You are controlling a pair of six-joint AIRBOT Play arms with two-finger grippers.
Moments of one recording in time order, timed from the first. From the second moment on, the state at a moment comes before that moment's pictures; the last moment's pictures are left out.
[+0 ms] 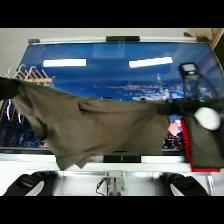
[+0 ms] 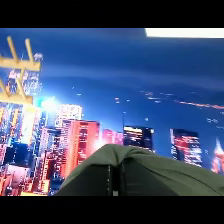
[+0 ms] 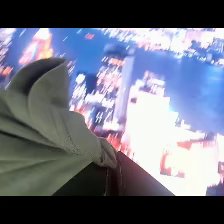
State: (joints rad) left arm -0.25 -0.75 1.24 1.73 -1.09 -1.92; right arm 0.30 -0.87 1.00 -1.71 1.08 1.77
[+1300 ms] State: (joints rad) left arm 0.29 -0.85 0.70 1.21 -1.41 -1.62; right arm -0.33 -1.16 1.01 -1.26 1.38 1.39
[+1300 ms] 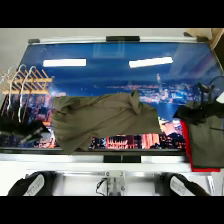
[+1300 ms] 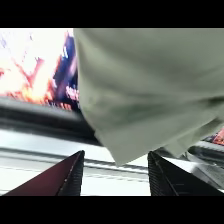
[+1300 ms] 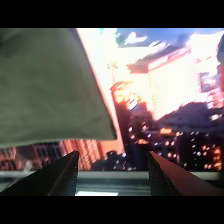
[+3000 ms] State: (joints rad) left arm 0.30 -0.83 0.44 0.99 -0.98 -1.48; right arm -0.31 -1.34 0.77 -1.09 1.20 1.37
